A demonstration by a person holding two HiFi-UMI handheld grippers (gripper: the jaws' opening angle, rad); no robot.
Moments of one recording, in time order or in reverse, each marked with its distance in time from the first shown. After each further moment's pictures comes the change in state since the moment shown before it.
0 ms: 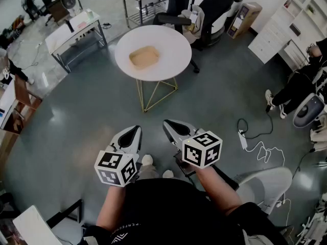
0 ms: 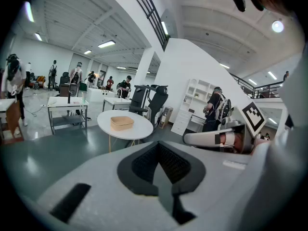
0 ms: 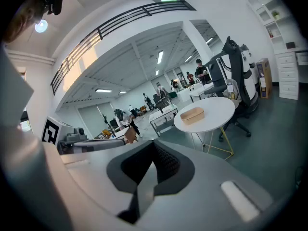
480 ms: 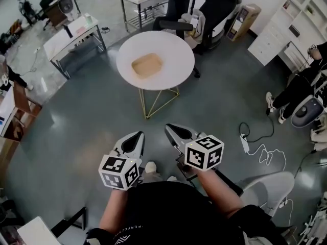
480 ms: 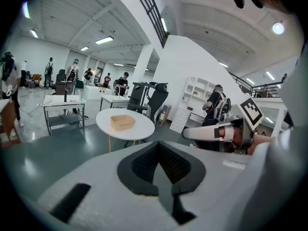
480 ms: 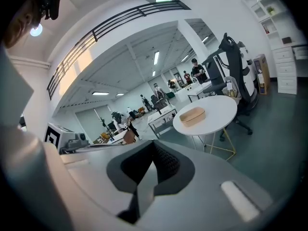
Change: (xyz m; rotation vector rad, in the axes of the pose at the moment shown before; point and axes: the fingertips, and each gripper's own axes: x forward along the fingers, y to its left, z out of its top) left arm 0.021 0.036 0.010 0.009 0.034 -0.031; right arm 0.040 -0.009 0.020 0.049 -0.014 -0.006
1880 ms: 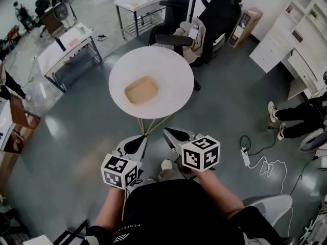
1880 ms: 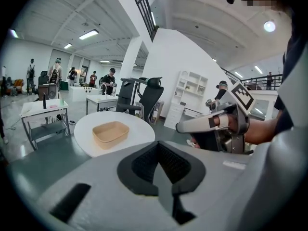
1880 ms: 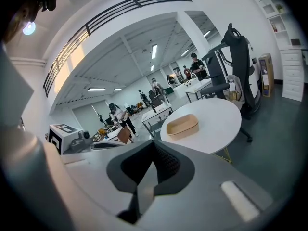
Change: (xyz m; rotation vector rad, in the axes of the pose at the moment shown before) left arm 0.145 0.048 0.065 0.106 0.054 -0.112; right arm 0.084 -0.106 0.090 -0.016 0.072 -0.015
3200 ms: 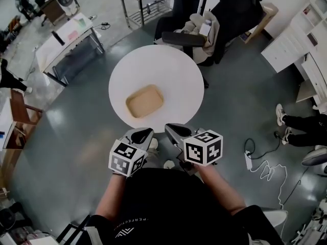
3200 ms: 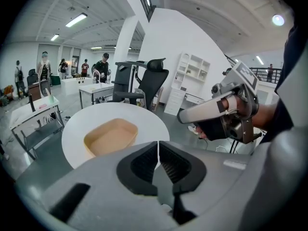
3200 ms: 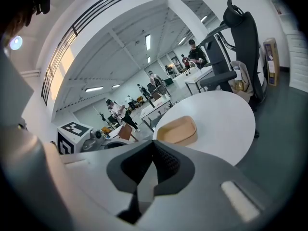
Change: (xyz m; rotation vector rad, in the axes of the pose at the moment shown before) left arm 0.118 0.087 0.027 0.043 0.208 -0.026; right arm 0.089 -0.079 0.061 0.082 0.112 0.046
